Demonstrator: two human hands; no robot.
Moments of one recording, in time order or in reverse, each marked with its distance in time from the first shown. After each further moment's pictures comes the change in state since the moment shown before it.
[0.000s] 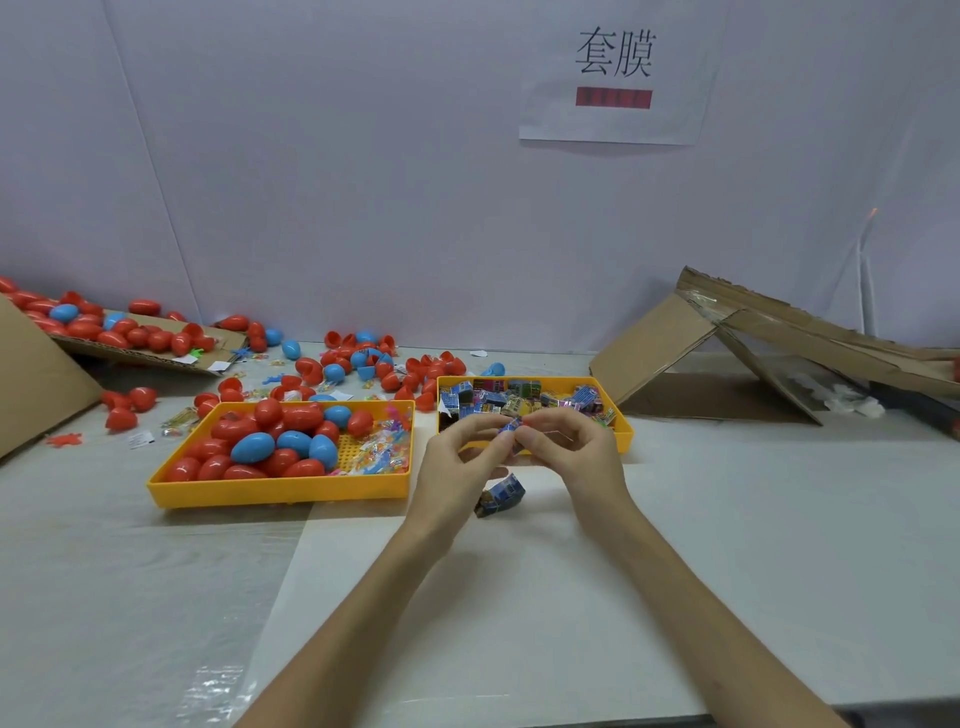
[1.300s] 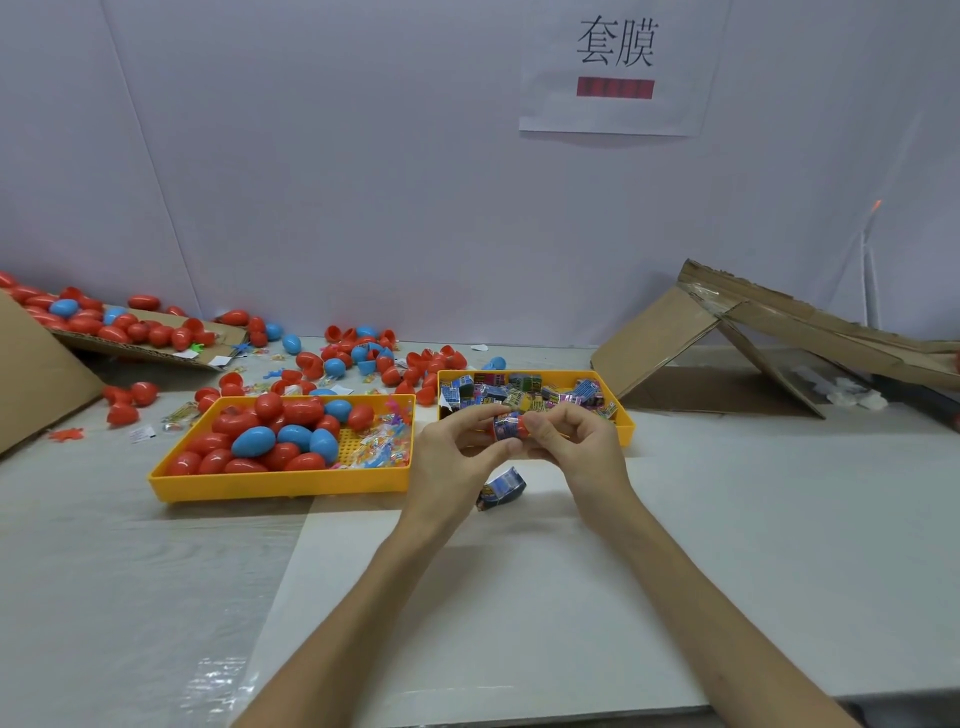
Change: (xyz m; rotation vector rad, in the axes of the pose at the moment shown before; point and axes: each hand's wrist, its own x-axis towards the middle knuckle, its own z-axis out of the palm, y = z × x) left_hand 0.002 -0.001 -0.004 0.257 0.069 0.203; right_hand -0.004 -0.008 0.004 0.047 -0.012 0.030
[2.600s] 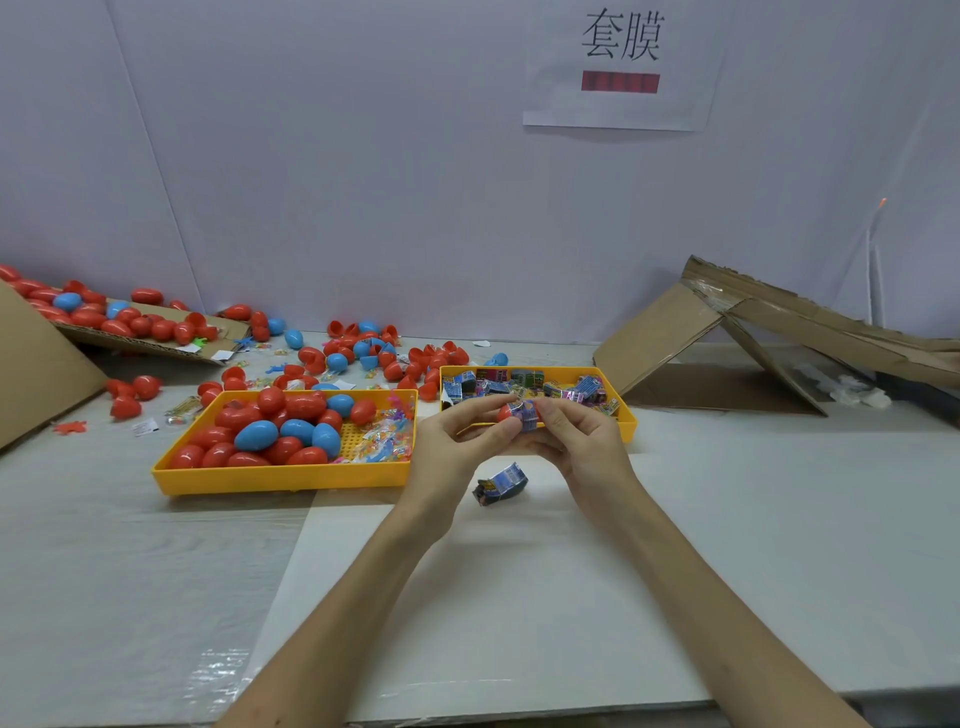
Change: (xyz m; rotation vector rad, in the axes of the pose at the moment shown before) left_hand -0.002 0.013 -0.004 -0.485 -0.080 -0.197; right_hand 0.004 0.002 -0.002 0.196 -0.054 0.104
